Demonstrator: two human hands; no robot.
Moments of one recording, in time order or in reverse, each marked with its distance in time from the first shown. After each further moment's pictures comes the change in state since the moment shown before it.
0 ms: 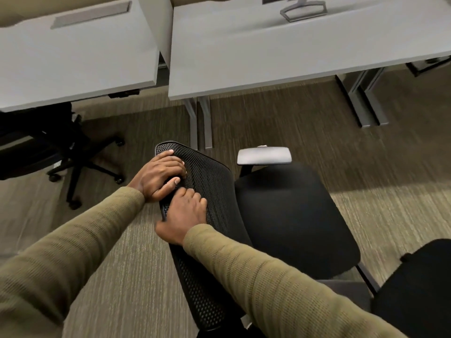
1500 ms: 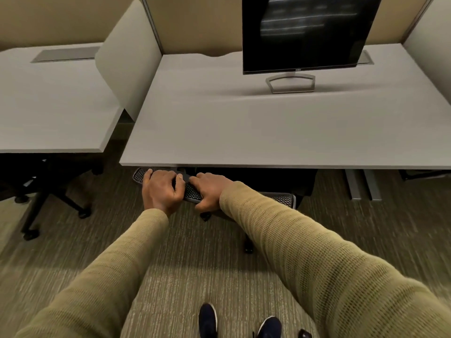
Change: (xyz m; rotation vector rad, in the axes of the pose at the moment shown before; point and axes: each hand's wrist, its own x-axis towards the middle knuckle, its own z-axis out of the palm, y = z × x) left_hand 0.376 -0.050 0.061 0.191 0.380 -0.954; right_hand 0.379 0.241 -0.273 -0.341 -0.425 -0.611
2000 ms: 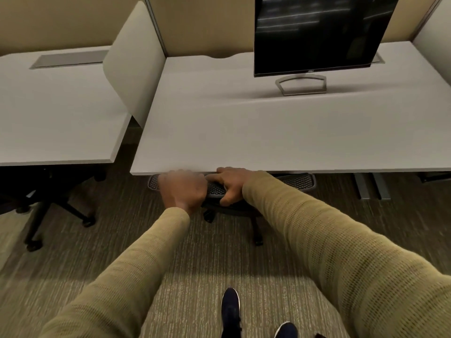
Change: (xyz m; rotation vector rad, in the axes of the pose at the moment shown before) left_hand 0.046 -0.005 0.008 0.055 -0.103 -0.062; right_hand 0.039 0.027 -0.038 0.004 -0.171 0.073
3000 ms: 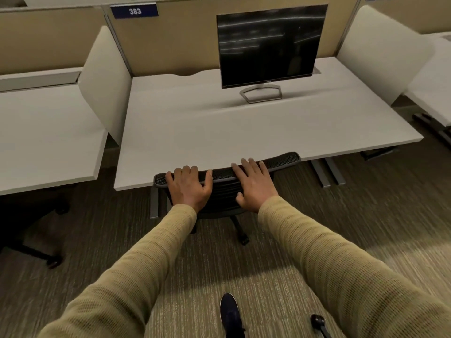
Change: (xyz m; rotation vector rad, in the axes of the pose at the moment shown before) left_hand 0.002 -0.006 -0.002 -0.029 -0.023 0.201; right_hand -0.061 -0.032 0.070 -0.216 0.582 0.523
